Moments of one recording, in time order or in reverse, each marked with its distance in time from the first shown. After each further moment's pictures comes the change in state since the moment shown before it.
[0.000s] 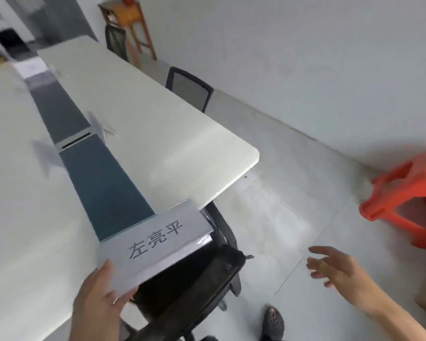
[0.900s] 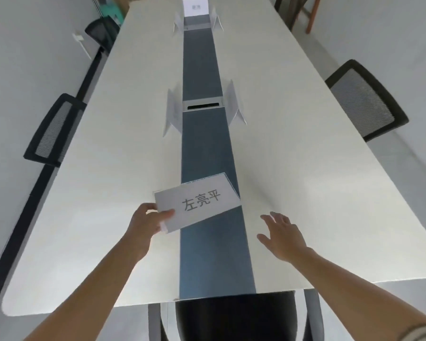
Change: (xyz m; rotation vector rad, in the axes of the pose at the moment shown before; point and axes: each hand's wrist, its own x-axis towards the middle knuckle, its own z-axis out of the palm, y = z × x) left_hand 0.292 0.105 -0.071 0.167 0.150 -0.029; right_hand 0.306 -0.236 0.360 -1.220 -0.356 -0.721
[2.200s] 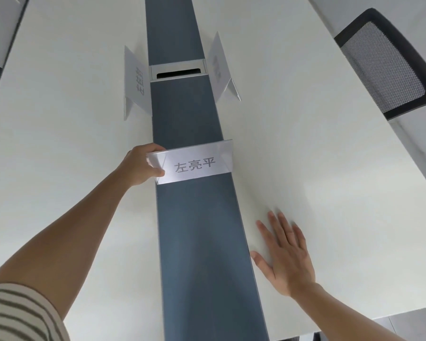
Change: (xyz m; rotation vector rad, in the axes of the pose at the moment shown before) left_hand 0.262 0.045 0.040 0.880 -0.181 0.408; right_hand 0.053 0.016 0.079 -0.176 0.191 0.003
